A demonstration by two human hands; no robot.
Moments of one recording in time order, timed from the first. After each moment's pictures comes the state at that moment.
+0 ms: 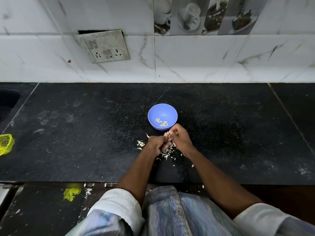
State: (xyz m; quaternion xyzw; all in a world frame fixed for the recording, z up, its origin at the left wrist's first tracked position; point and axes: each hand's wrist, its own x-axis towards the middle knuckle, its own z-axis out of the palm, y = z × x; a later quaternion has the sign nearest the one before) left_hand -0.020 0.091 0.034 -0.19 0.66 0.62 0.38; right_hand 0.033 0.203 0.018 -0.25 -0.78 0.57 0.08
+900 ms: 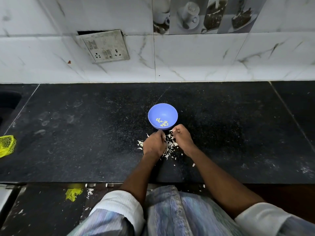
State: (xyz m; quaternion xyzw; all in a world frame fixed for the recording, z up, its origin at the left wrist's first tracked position) left_hand -0.015 0.070 0.023 0.20 0.95 0.21 0.11; right_hand 0.028 0.208 0.014 -0.33 -0.77 0.55 0.04
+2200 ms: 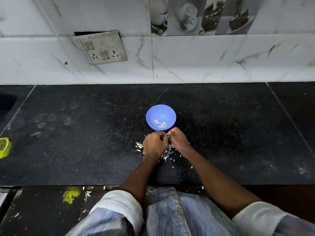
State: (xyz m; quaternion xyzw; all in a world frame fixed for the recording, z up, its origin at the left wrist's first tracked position) left_hand -0.009 0.077 0.034 0.15 0.93 0.33 0.05; right_hand 0.022 0.203 0.012 -0.32 -0.77 0.54 -0.01
